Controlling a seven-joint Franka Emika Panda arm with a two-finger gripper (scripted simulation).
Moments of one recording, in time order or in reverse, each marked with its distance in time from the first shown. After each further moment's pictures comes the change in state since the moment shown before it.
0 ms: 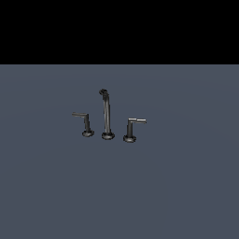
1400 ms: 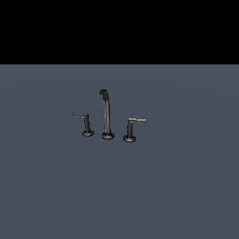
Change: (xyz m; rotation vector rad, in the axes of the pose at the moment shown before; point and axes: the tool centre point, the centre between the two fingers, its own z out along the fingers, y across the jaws) arm 0.065 -0.032 0.084 0.013 -0.007 0.387
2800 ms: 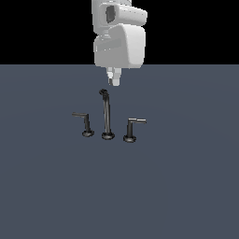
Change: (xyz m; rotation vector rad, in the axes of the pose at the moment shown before) arm 0.130 -0.039 0.155 0.024 -0.012 0.715
